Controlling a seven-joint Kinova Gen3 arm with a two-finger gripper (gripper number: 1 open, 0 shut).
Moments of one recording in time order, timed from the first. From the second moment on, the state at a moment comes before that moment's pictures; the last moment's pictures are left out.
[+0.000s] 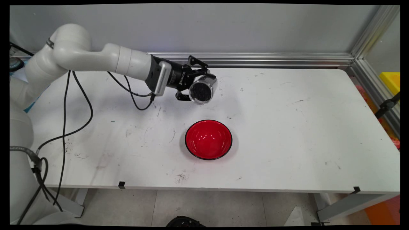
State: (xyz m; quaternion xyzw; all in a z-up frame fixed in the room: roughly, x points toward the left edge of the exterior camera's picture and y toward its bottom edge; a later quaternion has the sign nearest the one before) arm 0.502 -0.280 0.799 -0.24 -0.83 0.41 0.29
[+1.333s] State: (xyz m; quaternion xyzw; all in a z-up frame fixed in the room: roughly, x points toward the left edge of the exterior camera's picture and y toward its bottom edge) arm 0.482 -0.282 0.756 -0.39 -0.72 0.55 0.17
